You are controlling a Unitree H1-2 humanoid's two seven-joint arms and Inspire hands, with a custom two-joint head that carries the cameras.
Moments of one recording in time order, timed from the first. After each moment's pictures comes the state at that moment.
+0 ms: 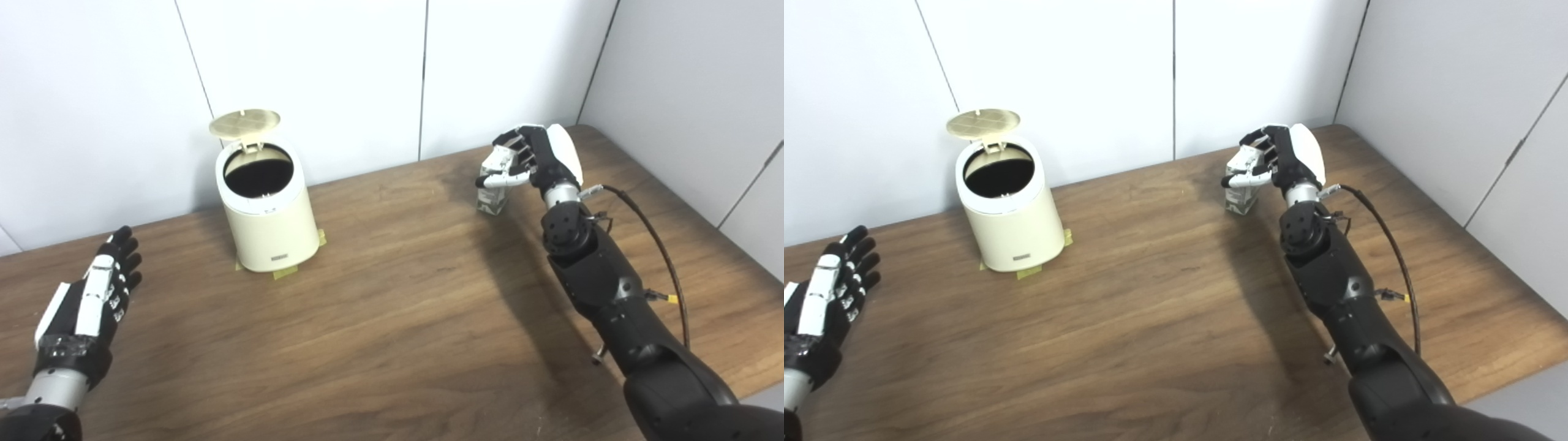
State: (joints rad) left arm -0.26 0.25 0.07 -0.14 -0.12 0.41 -0.21; right arm -0.46 -0.44 -0.06 0.40 -0.38 0.16 -0.28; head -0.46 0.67
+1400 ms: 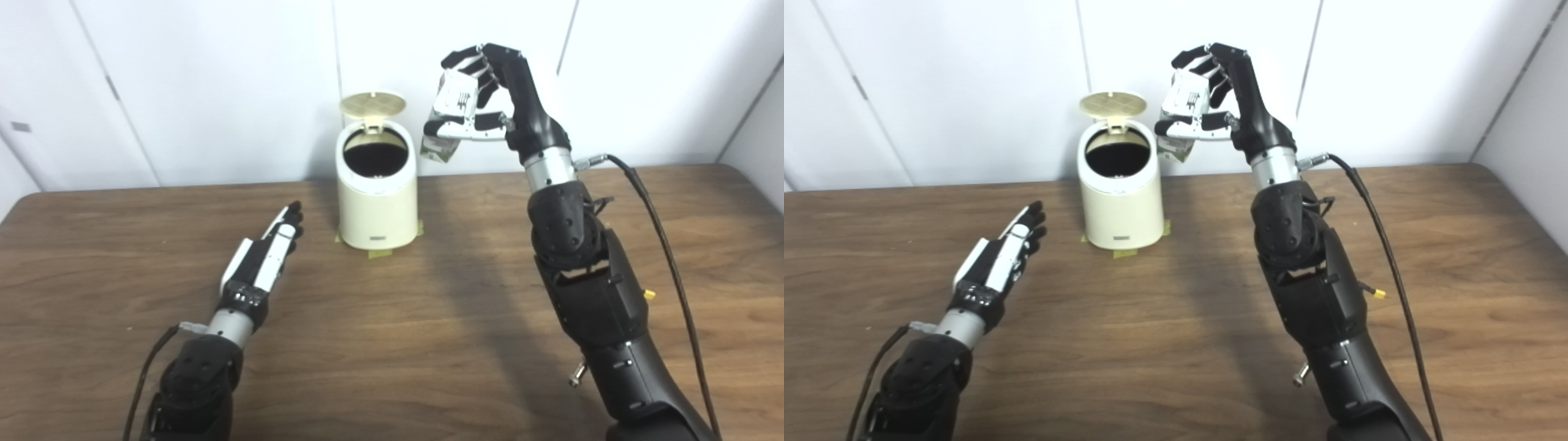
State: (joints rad) left arm -0.22 0.13 -0.05 -0.09 0.02 0.32 -0.13; right arm -0.63 -0.16 0.14 0.00 -0.50 0.10 -0.15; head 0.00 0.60
